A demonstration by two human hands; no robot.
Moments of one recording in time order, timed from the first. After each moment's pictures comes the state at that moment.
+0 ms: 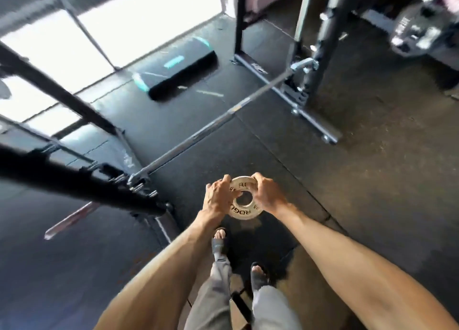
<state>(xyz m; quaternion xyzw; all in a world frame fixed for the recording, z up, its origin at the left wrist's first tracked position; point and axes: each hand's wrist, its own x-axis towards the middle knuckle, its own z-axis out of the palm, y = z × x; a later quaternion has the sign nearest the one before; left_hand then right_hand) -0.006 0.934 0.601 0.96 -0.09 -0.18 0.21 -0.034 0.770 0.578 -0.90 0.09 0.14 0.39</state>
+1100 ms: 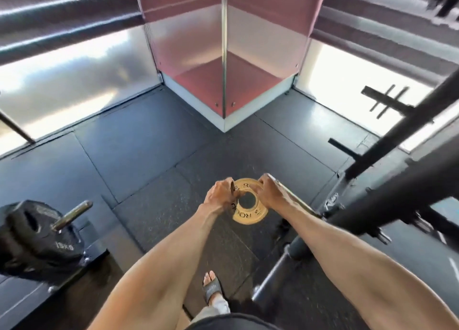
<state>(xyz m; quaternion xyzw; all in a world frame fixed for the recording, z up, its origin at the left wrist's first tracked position) -0.262 1.535 0.688 0.77 0.52 0.06 0.36 -0.095 1.474 0.704 -0.79 -0.49 0.31 0.18</state>
